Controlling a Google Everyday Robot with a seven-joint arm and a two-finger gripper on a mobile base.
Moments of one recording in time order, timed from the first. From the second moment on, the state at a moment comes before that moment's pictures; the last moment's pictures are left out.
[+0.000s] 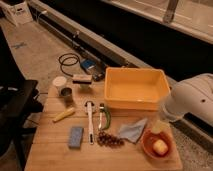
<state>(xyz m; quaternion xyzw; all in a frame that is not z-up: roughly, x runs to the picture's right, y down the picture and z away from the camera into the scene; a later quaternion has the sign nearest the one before) 0.236 0.124 0.618 -0.23 0.00 0.21 0.95</state>
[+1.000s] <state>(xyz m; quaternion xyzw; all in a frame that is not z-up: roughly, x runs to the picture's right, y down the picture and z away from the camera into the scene) 0.124 0.056 0.652 -0.20 0.01 0.11 0.97</state>
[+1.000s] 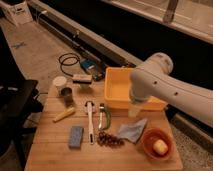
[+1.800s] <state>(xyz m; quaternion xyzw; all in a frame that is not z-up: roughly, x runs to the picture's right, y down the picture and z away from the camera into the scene) 0.043 0.046 0.658 -0.19 -0.04 0.06 0.98</state>
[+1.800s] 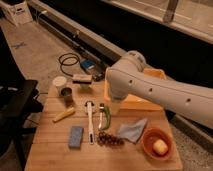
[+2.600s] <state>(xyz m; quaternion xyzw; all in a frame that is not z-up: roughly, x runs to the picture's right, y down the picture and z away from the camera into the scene) 0.007 0.053 0.696 -0.23 0.00 0.11 0.97</state>
